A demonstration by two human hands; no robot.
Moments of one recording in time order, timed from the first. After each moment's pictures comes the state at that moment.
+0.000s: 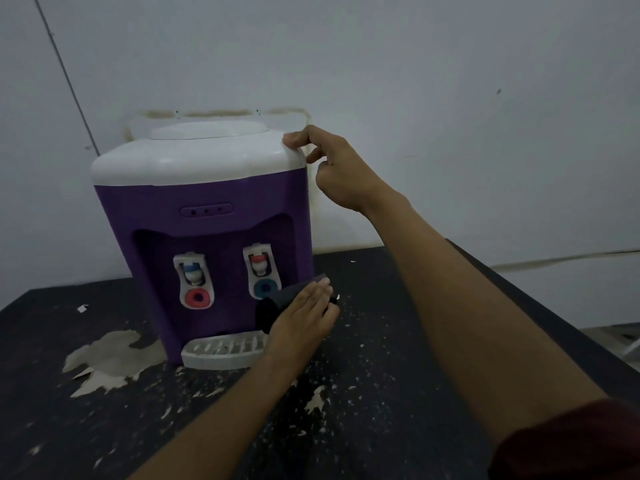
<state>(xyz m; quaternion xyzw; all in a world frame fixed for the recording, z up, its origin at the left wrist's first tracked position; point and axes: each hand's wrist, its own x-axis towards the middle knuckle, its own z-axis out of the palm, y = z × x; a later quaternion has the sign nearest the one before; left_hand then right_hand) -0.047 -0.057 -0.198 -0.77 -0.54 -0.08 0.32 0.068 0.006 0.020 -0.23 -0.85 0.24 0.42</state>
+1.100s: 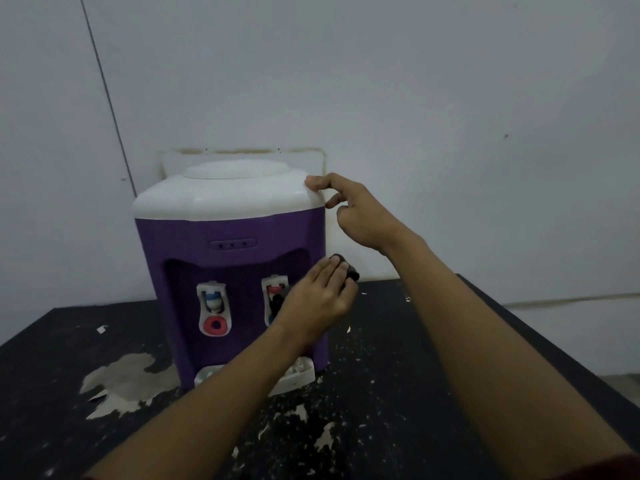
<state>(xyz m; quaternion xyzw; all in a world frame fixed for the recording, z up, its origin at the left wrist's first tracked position) -0.052 -0.038 -0.105 -0.76 -0.46 -0.12 0.44 0.070 0.018 0.018 -0.25 -0.84 0.26 0.40</state>
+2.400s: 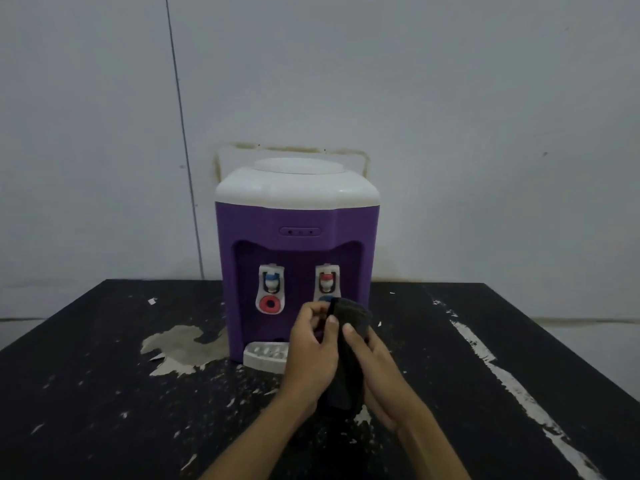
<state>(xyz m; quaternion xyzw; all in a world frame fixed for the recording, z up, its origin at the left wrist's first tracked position) -0.063 -0.163 -0.141 -0.42 -0.55 -0.67 -0.26 0.042 -0.129 -0.153 -0.26 -0.52 0.70 0.42</state>
